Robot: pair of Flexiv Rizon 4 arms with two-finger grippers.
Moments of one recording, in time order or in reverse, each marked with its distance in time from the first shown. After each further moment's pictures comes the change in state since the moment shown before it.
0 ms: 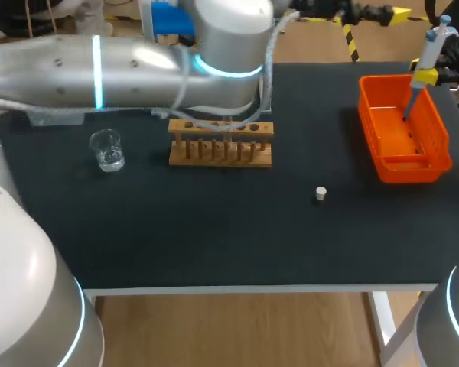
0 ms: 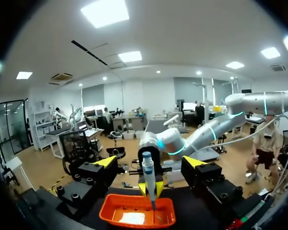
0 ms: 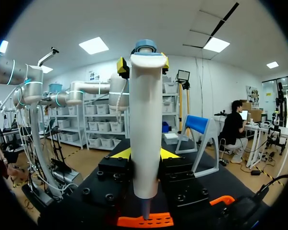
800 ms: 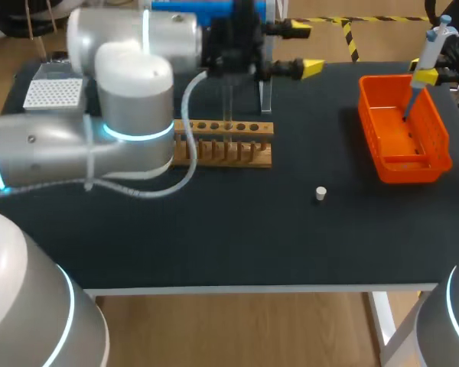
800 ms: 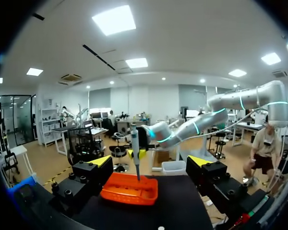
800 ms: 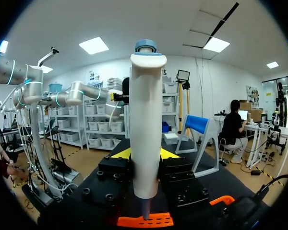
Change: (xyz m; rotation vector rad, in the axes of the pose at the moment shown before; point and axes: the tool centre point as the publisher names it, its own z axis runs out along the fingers) left arm 0.060 0.070 -0.133 0.077 -0.041 -0.054; right arm 0.000 0.000 0.000 0.000 0.000 0.000
